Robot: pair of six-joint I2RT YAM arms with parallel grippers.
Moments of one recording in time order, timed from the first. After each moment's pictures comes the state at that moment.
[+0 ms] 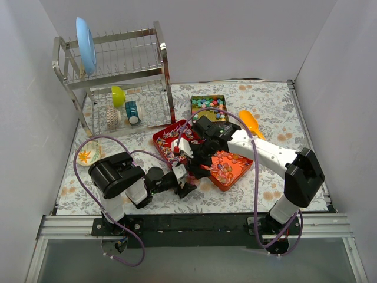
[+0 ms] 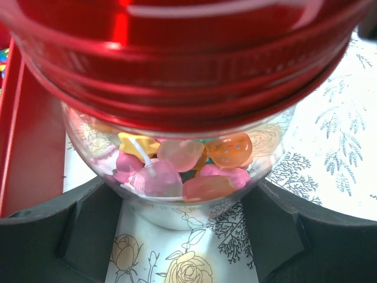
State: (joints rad) left arm -0.85 1.81 0.18 1.38 0.31 0.07; right arm 0.88 1.63 1.33 -0.86 -0.51 -0.68
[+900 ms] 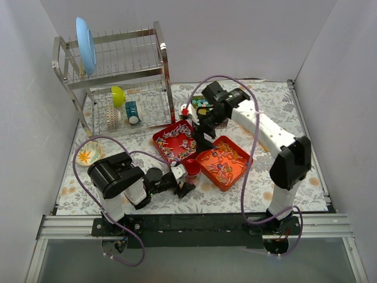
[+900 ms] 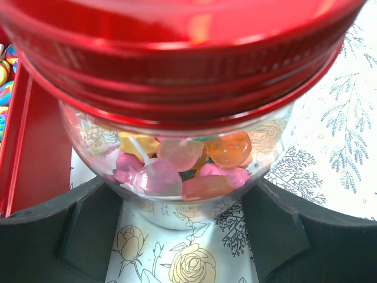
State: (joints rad) left arm -0.85 1.80 0.16 1.39 0.29 0.07; right arm 0.64 1.76 1.72 -1.14 -0.70 -0.76
